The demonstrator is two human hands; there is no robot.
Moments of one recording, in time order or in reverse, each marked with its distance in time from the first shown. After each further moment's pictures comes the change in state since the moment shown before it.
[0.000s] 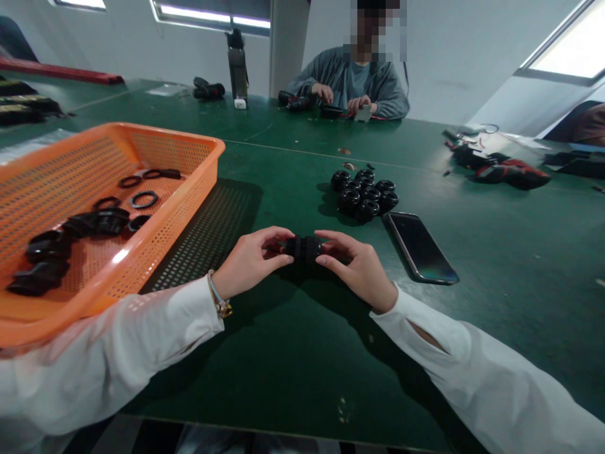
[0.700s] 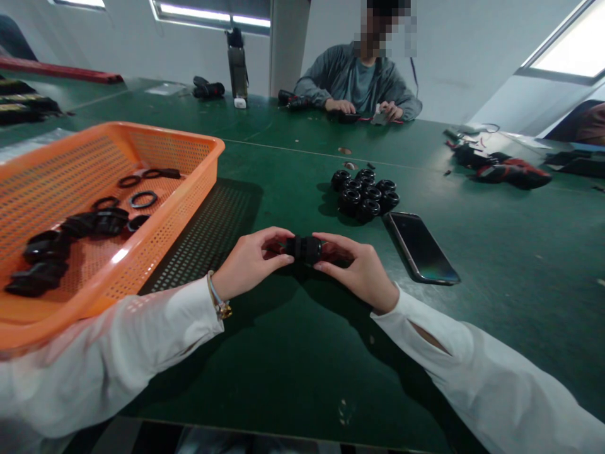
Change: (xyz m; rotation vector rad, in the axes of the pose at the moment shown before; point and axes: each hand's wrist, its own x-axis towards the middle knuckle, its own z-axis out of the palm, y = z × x) left_hand -0.001 0.003 0.000 0.006 -0.008 -0.020; right_hand -0.002 0.002 -0.001 -0.019 -0.041 -0.036
